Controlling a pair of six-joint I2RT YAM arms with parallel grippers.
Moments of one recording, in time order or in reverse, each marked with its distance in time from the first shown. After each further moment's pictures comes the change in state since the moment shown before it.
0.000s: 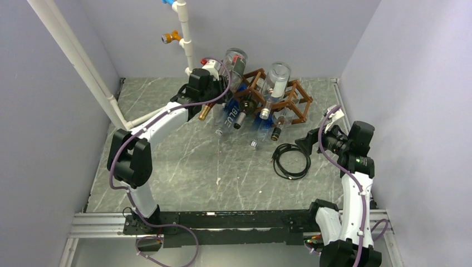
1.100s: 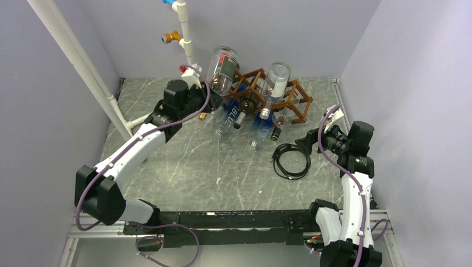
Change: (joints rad) left arm 0.003 -0.370 -0.259 0.047 0.044 -0.090; right arm 0.006 0.000 0.000 0.000 0.014 0.000
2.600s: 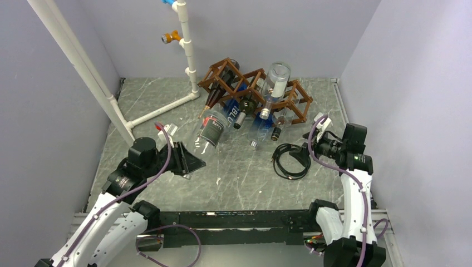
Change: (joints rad) left arm -0.001 -0.819 -0.520 -0.473 0.260 -0.183; right arm 0.039 0.022 -0.006 -0.149 -0.160 -0.294
